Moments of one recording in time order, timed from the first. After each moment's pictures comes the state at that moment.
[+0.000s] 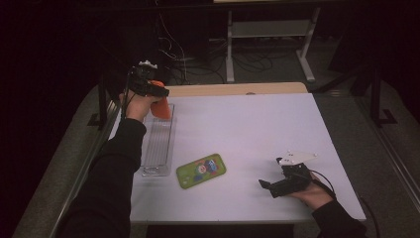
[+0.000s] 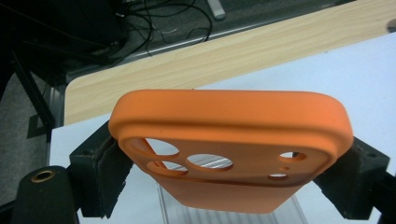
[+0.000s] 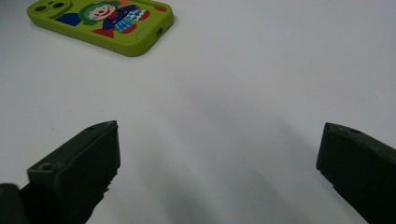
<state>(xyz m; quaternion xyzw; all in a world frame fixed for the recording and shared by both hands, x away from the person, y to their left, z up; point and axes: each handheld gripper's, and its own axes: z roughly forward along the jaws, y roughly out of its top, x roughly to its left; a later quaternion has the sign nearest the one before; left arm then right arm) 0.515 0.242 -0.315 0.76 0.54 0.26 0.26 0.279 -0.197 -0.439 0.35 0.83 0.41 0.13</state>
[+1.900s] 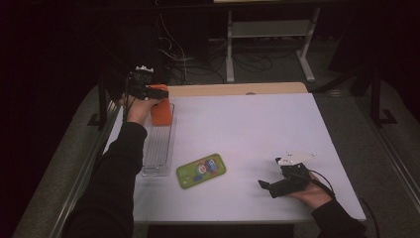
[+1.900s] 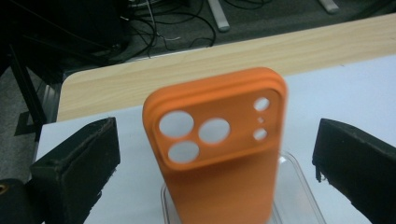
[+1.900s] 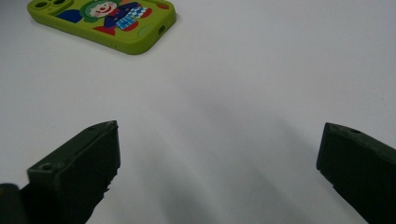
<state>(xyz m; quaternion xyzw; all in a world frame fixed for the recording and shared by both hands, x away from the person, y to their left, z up) 0.514 0.255 -0.332 0.73 0.56 0.26 0.29 0.280 -0.195 -0.439 0.35 0.83 0.41 0.13</state>
